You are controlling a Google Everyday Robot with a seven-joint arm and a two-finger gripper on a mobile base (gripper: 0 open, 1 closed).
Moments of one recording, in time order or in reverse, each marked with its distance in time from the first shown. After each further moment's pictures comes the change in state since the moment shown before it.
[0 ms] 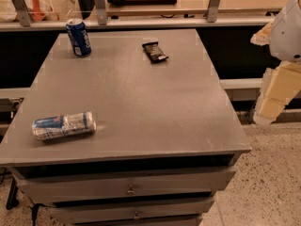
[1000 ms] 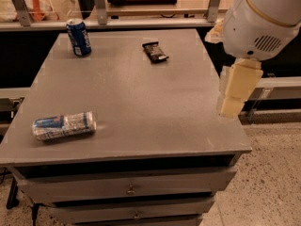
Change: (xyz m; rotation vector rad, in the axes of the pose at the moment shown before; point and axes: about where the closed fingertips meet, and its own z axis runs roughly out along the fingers) arm -0.076 0.020 0.007 -0.059 -0.077 -0.164
